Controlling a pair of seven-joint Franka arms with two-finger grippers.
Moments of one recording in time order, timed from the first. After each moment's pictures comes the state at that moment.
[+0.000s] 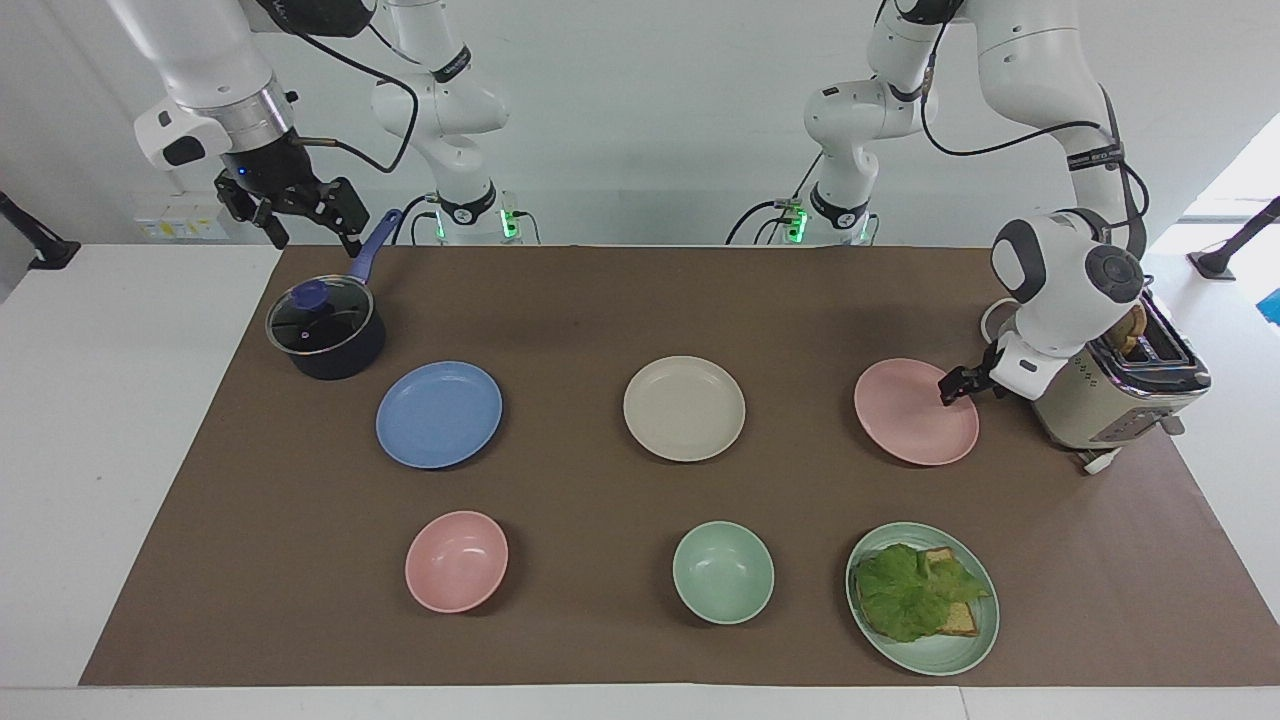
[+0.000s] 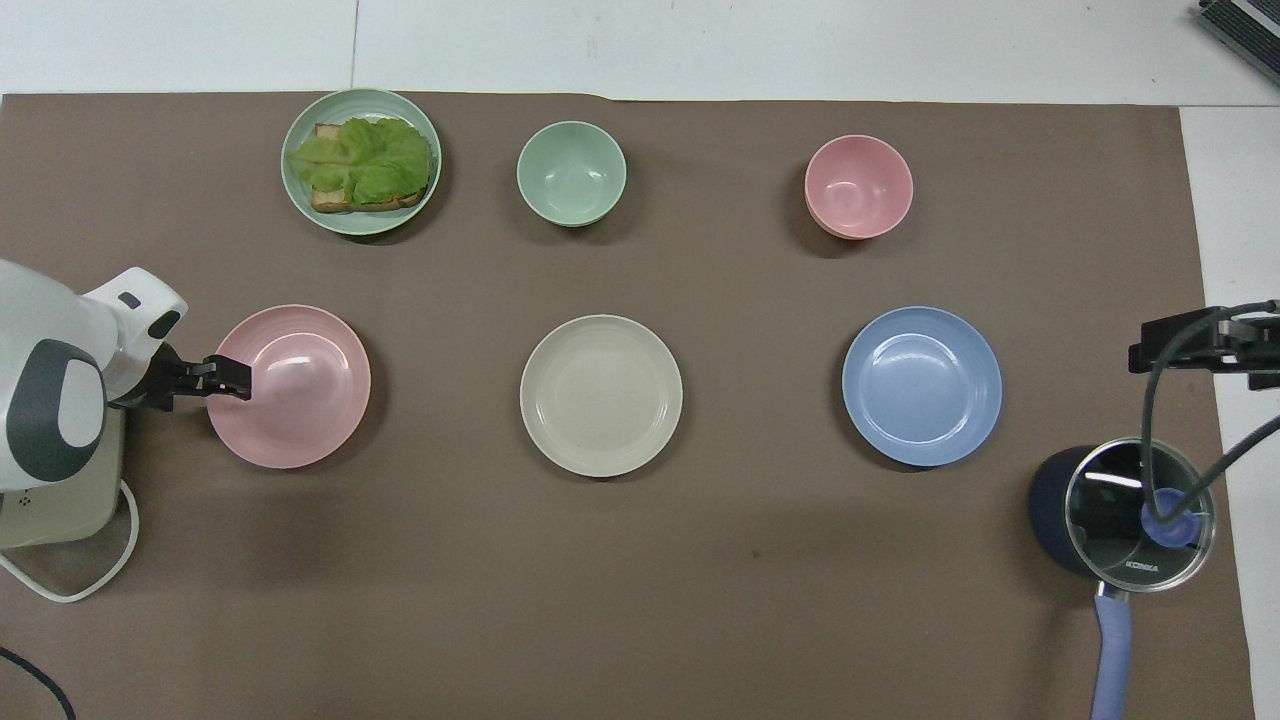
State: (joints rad) left arm 0.12 0.19 -0.02 -2.10 0.01 2.17 0.01; right arm 0.06 -0.08 -0.10 -1.63 -0.01 1.54 0.12
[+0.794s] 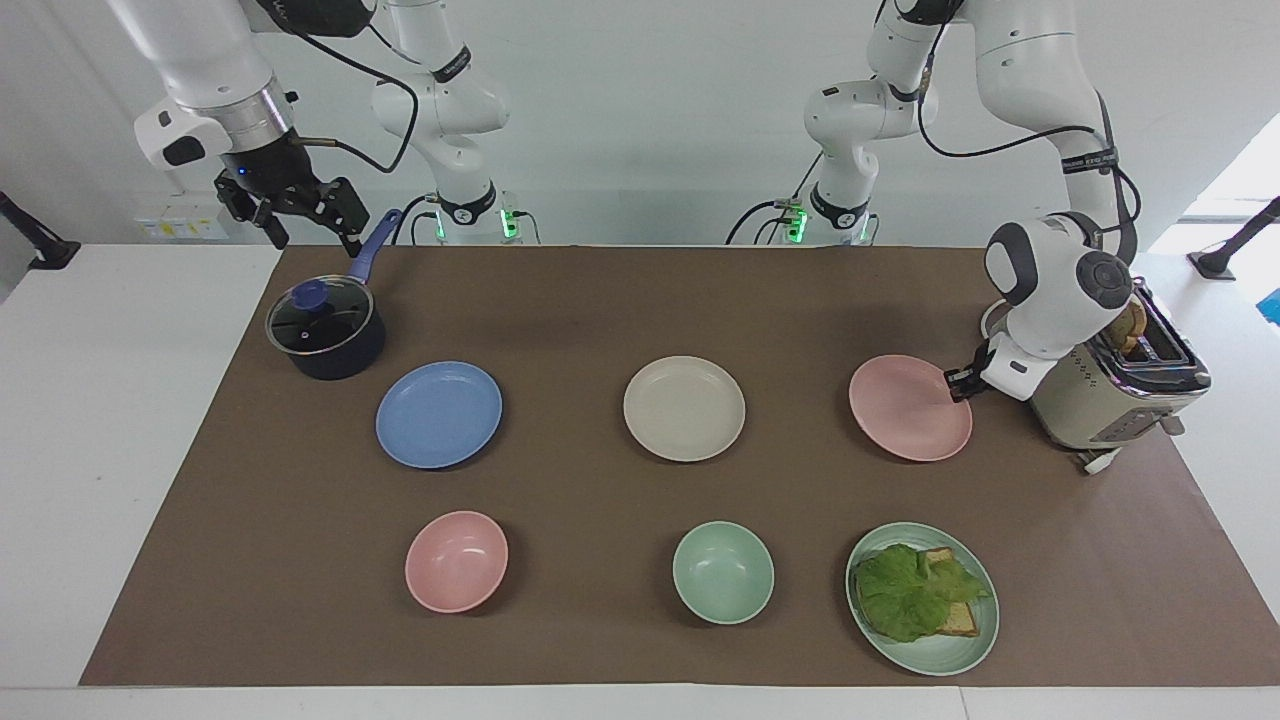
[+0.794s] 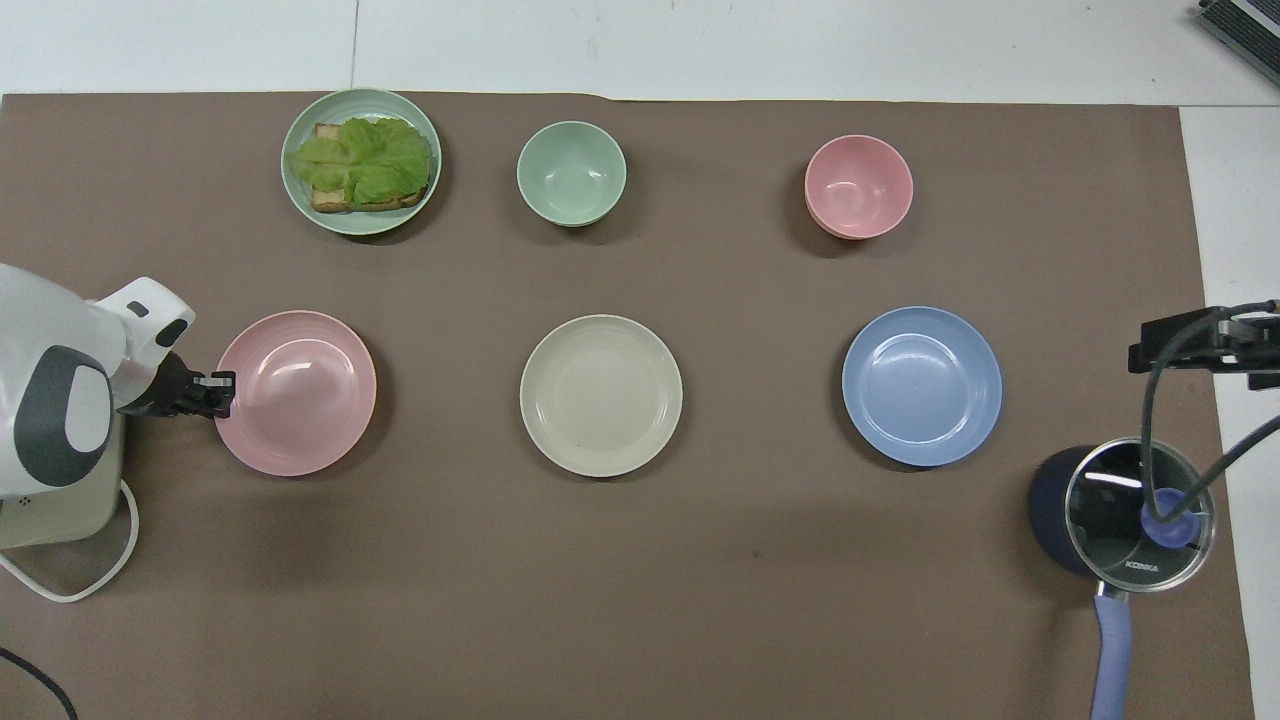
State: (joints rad) left arm 0.12 0.18 -0.02 -2.11 0.00 2.14 0.00; right arm 0.06 -0.08 -0.10 -1.63 -0.01 1.54 0.12
